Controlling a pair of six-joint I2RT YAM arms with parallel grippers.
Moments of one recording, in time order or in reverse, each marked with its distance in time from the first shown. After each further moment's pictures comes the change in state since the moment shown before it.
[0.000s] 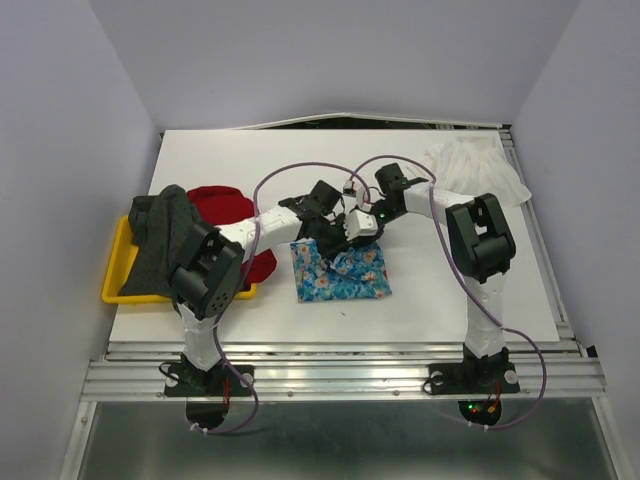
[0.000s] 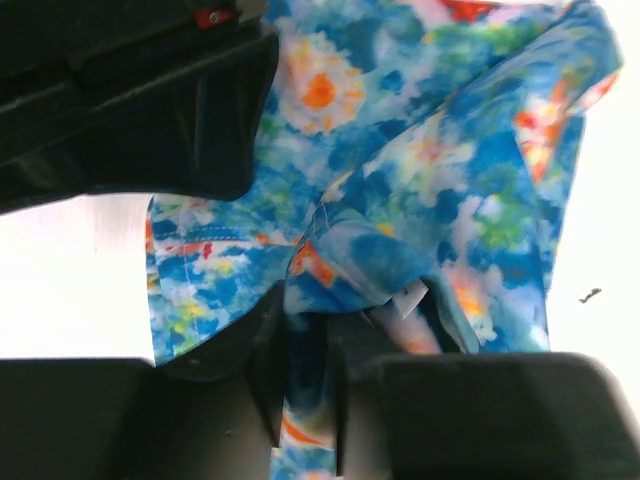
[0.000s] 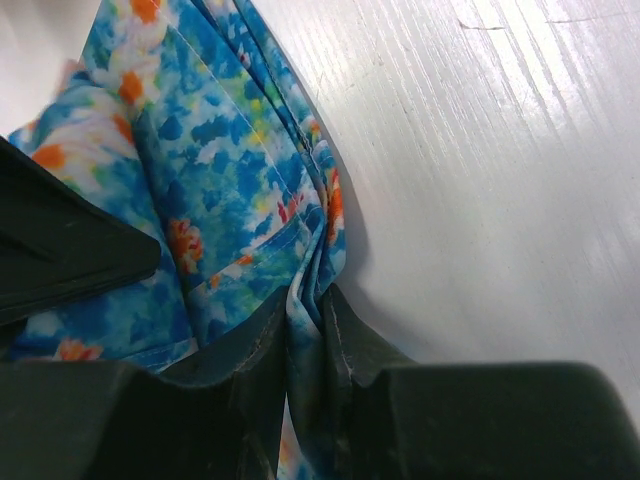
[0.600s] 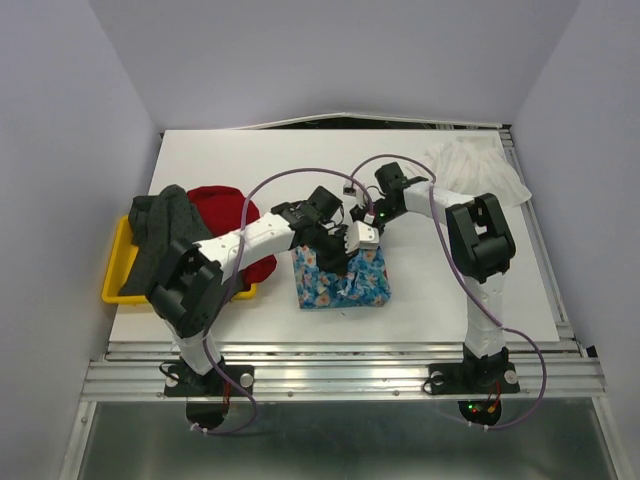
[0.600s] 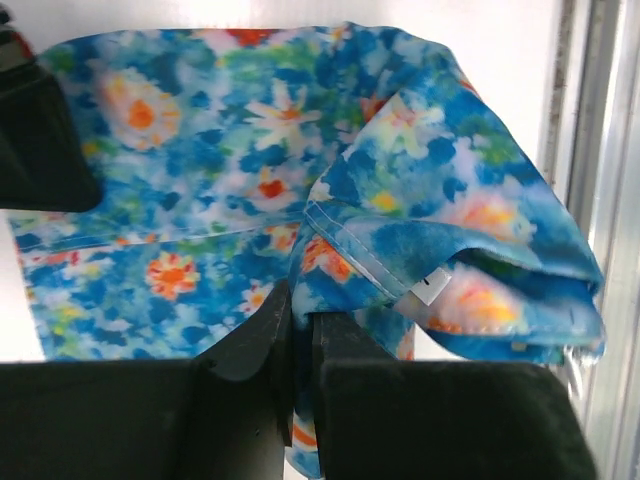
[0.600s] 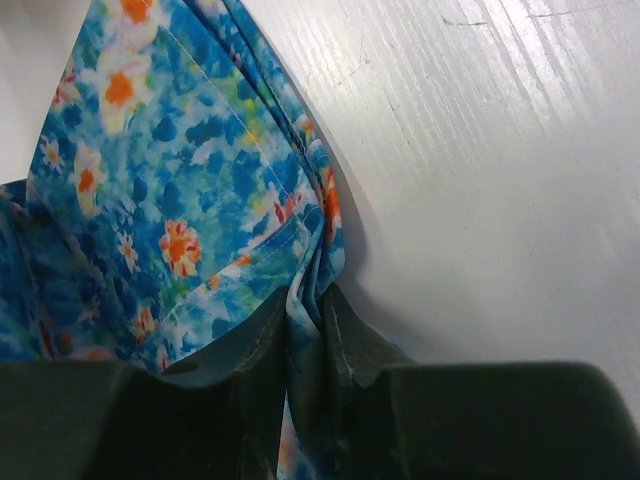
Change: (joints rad) left arm -0.066 -0.163 -0.063 -0.148 0.131 0.009; right arm 0.000 0.003 0.016 -0.015 0.023 0.021
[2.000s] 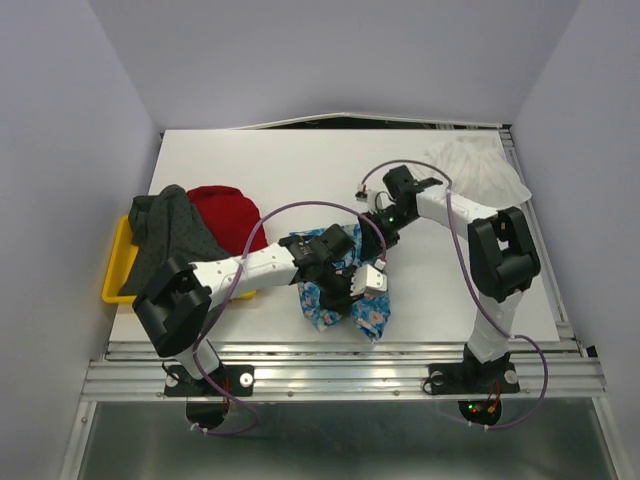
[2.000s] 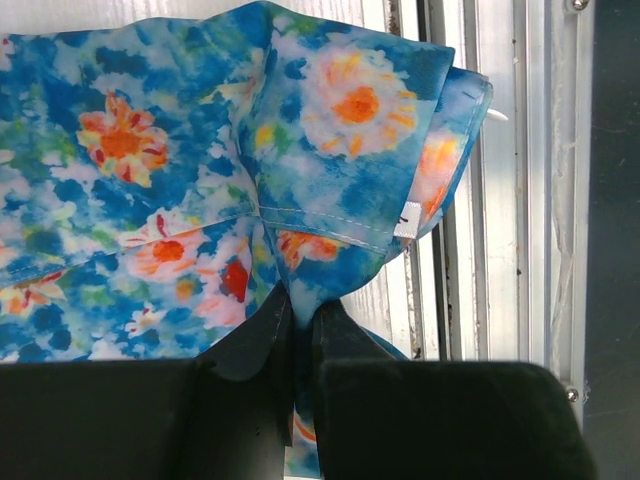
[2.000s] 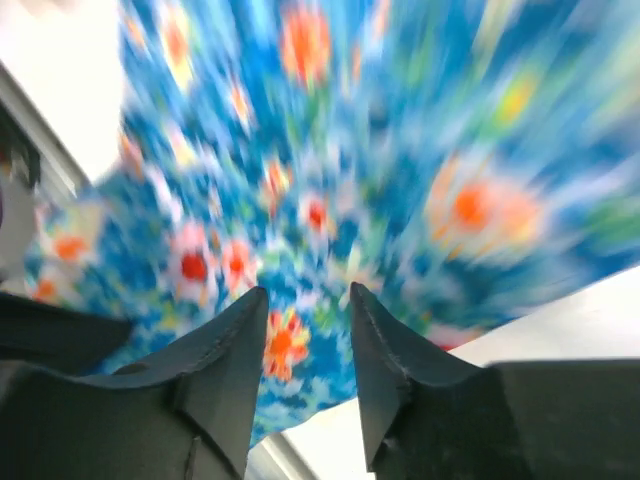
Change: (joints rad) left arm -0.203 -0.109 -0.173 0.029 -0.027 -0.050; right arm 0.009 -0.225 -0.198 -0.158 0.025 0.283
